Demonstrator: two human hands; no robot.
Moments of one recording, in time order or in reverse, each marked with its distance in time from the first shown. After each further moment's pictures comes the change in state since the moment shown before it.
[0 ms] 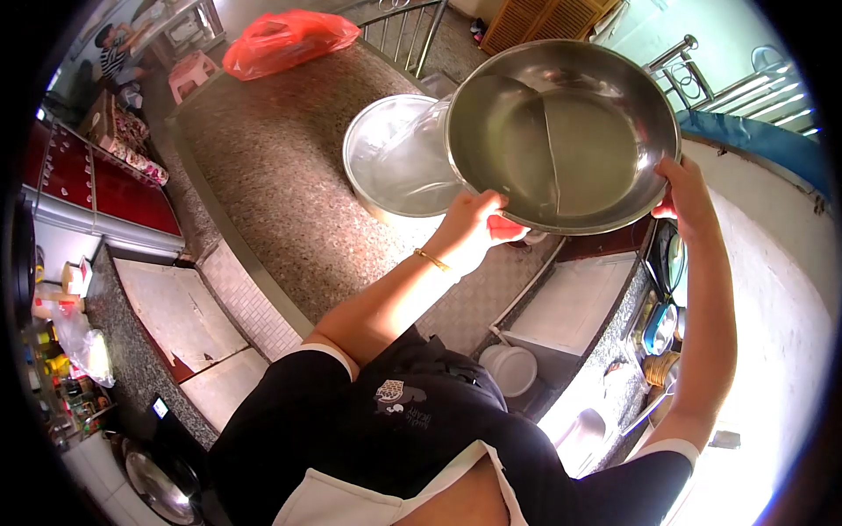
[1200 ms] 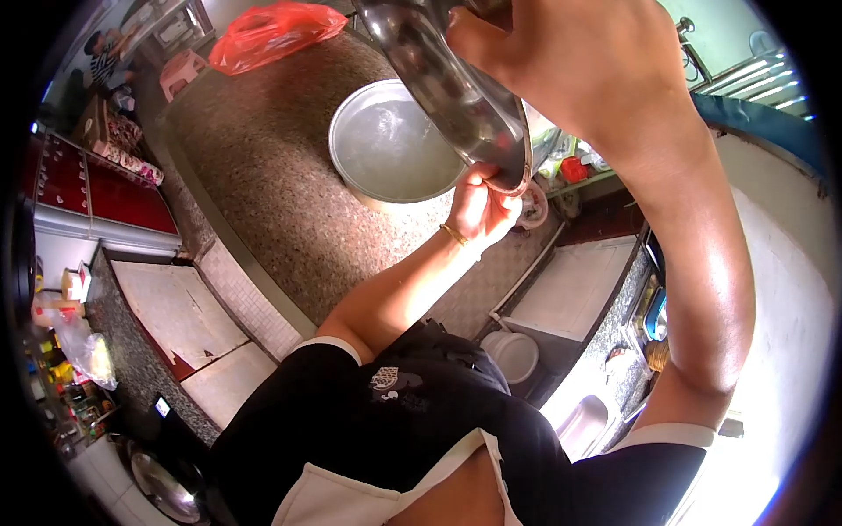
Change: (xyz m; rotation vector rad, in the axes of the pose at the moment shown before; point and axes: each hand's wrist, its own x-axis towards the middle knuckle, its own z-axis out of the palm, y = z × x) left_hand 0.056 -0.050 -0.010 -0.900 -0.477 0.086; right_hand -0.093 -0.169 0.124 -1.074 0.178 -0.991
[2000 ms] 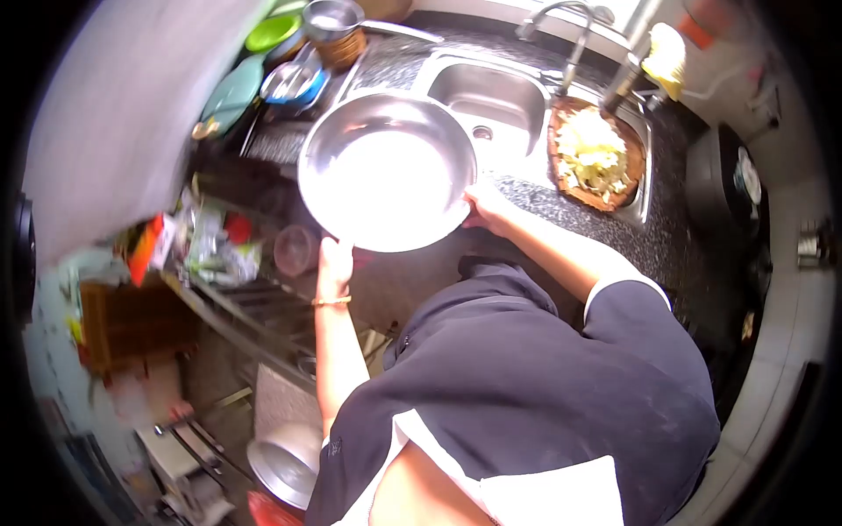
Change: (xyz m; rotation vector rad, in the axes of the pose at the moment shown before) left_hand -0.073 -0.268 -0.187 1.820 -0.643 -1.544; right_hand -0.638 -0.090 0.195 1.321 1.227 2.413
